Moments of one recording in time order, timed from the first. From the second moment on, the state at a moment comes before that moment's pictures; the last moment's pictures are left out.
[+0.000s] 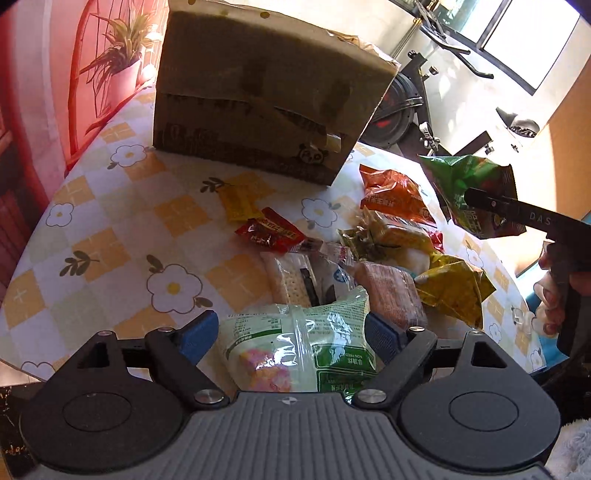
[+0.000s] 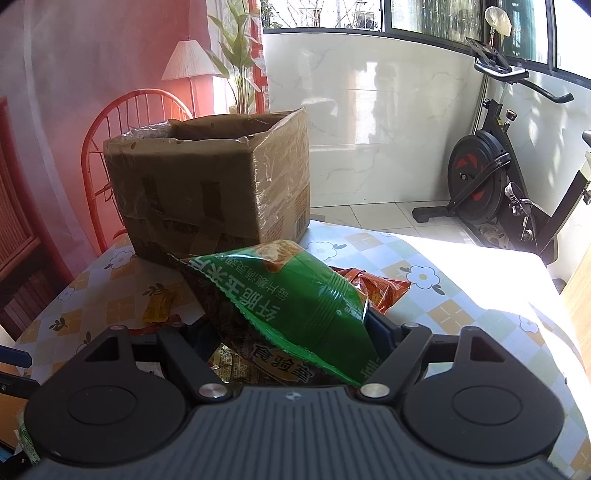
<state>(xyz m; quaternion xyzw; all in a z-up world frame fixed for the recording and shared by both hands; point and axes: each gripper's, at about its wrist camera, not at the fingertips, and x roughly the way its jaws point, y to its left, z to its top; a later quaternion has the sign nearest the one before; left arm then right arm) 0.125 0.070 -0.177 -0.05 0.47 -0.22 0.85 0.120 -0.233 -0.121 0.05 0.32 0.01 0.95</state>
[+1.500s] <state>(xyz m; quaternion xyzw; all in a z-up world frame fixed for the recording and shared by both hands) 0.176 0.059 -0.065 0.00 0.29 -0.11 0.95 0.126 -0.249 -0.065 0.07 0.25 0.01 0.97</state>
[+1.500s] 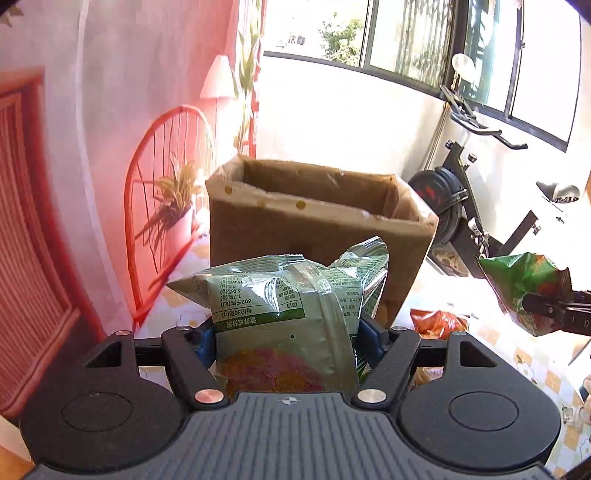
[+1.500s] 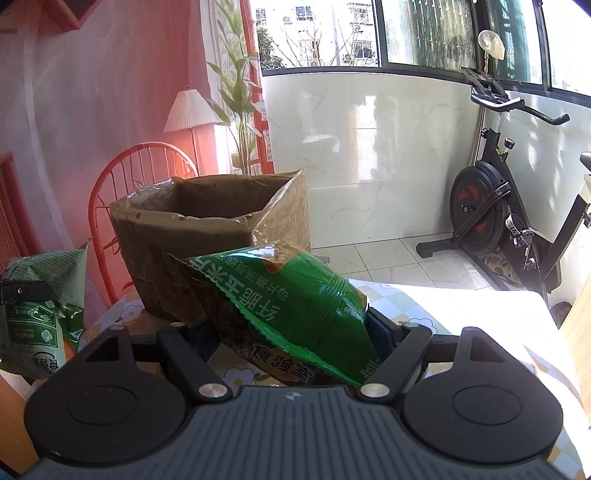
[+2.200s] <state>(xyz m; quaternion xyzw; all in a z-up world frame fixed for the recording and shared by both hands) 0.400 -0.033 0.010 0.07 0.18 -0.08 0.98 0.273 -0.237 0.016 0.02 0.21 0.01 0.98</state>
